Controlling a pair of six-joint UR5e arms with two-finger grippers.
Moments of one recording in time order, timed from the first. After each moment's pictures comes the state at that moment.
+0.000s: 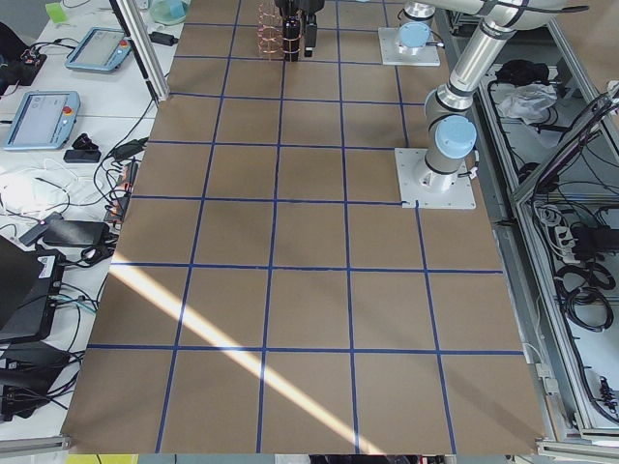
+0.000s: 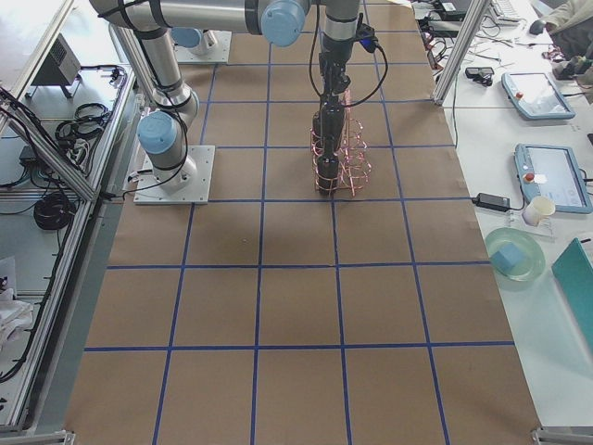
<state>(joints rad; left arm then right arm) -1.61 -1.47 -1.52 -1.66 1.56 -0.14 1.36 -1.52 1.47 -1.51 -1.61 -0.58</state>
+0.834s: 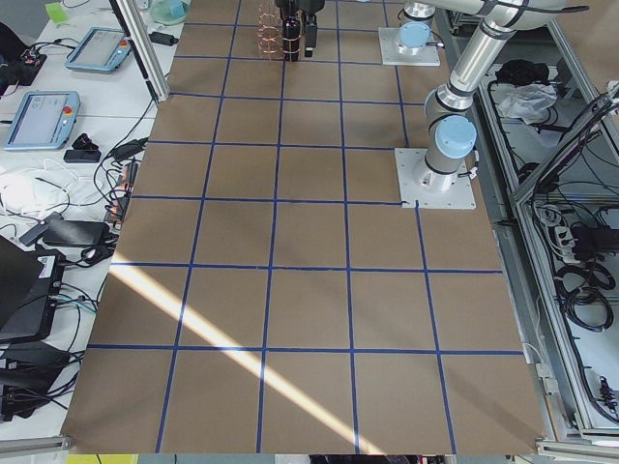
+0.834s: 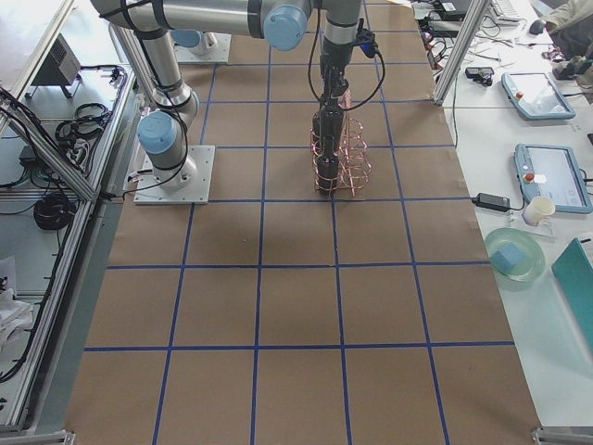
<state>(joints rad) -1.61 -1.47 -1.52 -1.66 1.57 -0.14 1.37 -1.52 1.49 -1.51 -1.61 -0.52</state>
